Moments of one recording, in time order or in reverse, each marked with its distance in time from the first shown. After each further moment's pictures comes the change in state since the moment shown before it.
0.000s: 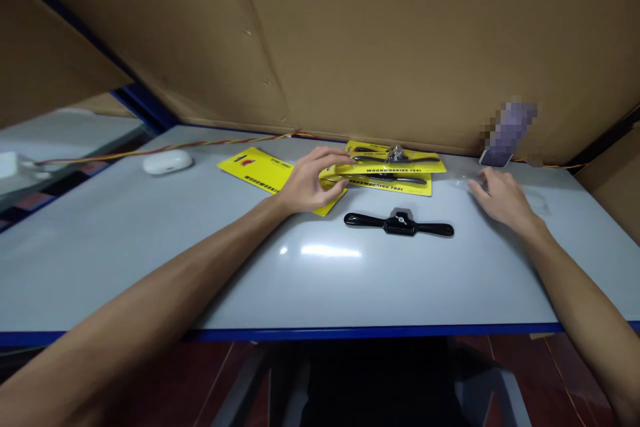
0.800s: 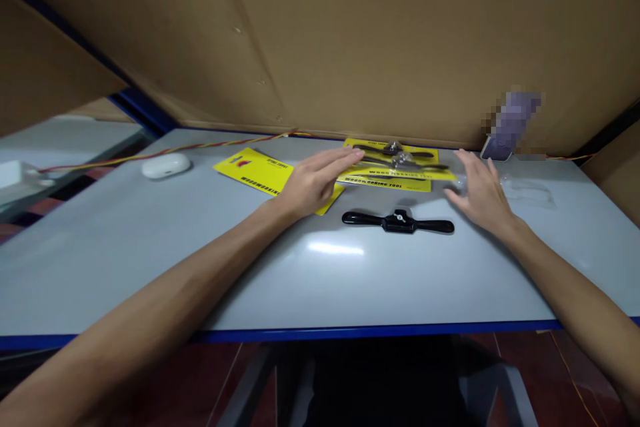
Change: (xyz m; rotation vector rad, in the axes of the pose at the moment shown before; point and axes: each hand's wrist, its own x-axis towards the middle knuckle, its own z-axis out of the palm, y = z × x) left_hand 0.001 0.013 0.003 0.111 -0.017 0.109; right_hand -0.012 -0.045 0.005 0.192 0.251 -0.307
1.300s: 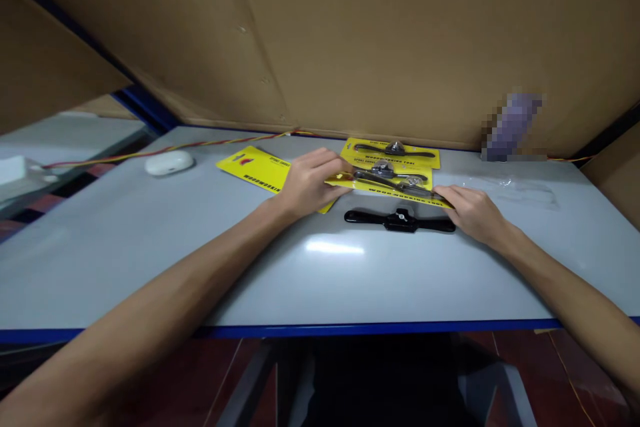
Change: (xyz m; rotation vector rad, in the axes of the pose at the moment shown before) left_hand 0.003 0.003 -0.008 0.031 0.028 -0.052; right_hand -0.010 -0.015 -0.003 0.009 -0.204 -0.277
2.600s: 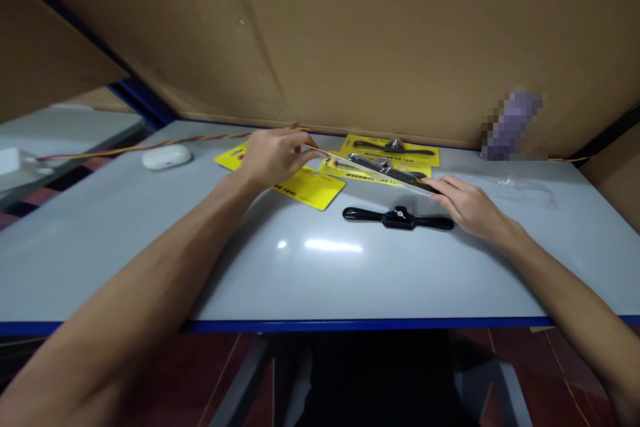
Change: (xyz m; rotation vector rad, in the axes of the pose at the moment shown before) left_hand 0.003 -0.048 -0.030 0.378 -0.229 -0.368; right_hand 0.010 -0.008 -0.010 0.199 0.012 -0.003
